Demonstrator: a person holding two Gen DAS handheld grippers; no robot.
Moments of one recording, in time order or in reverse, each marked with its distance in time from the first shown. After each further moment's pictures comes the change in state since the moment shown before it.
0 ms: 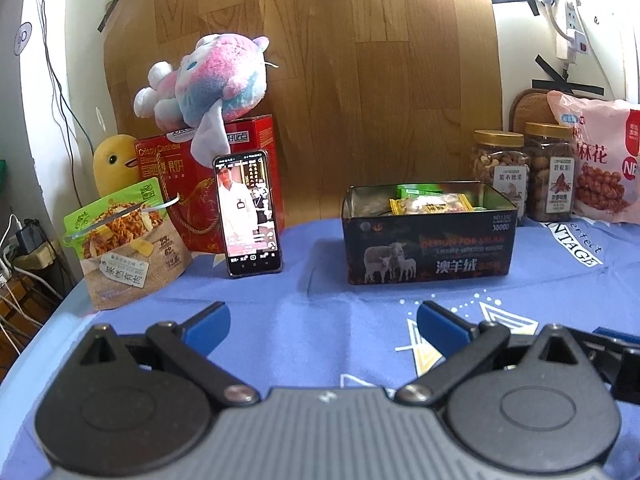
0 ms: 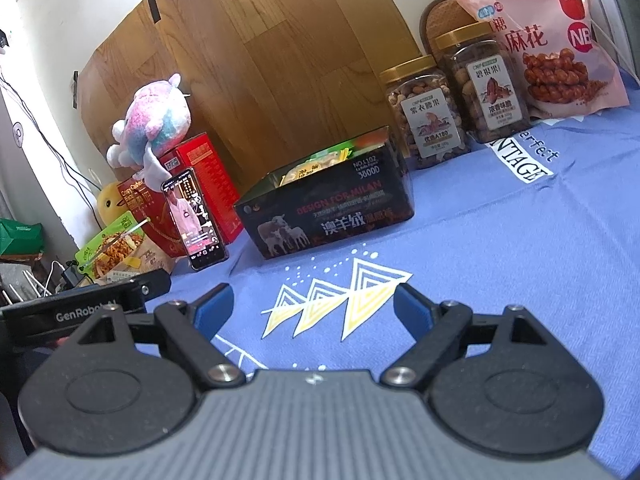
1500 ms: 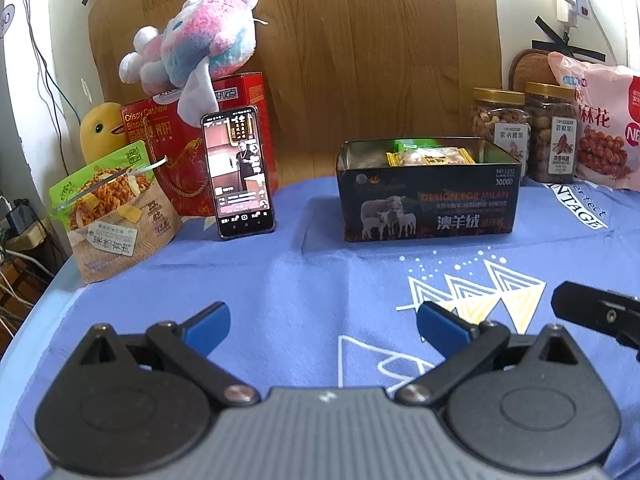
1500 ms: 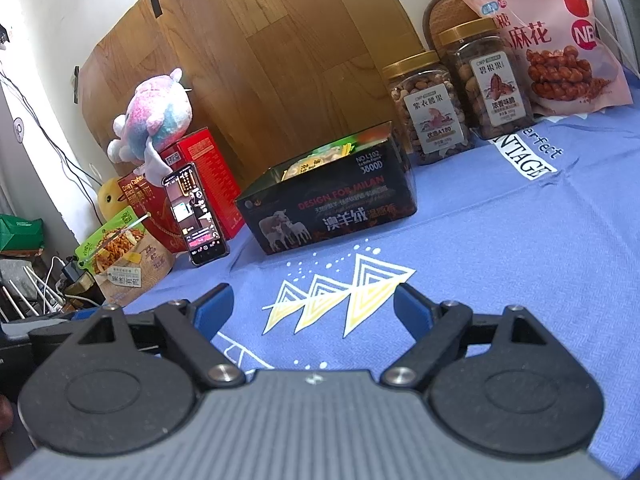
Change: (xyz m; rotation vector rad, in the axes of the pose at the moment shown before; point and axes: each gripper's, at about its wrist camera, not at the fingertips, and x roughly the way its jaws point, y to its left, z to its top) left arm 0.017 -0.002 -0.012 0.016 0.110 -0.013; right arm 0.001 0.001 -0.001 -0.006 0.011 0.003
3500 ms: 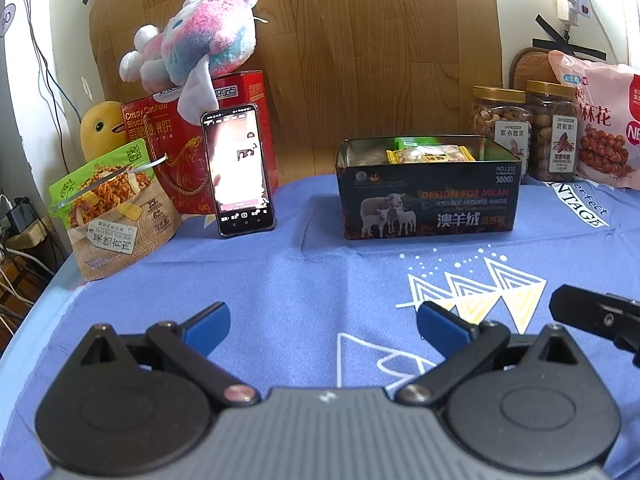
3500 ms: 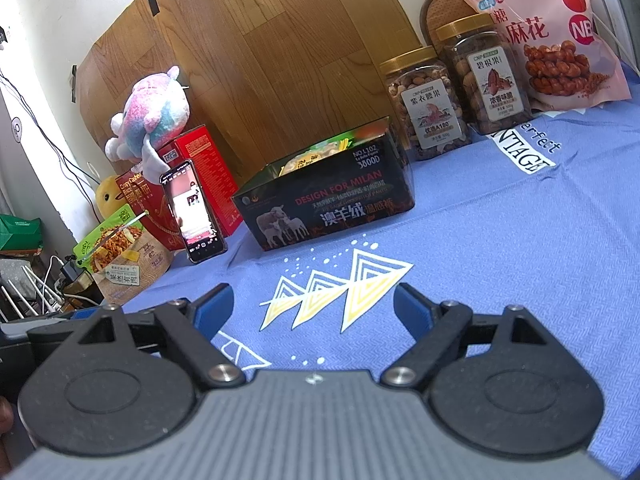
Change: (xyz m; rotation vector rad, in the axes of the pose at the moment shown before) left arm 0.001 -0.001 -0.002 -0.005 -0.001 0.000; right arm 0.001 -0.001 -0.001 0.001 0.003 0.000
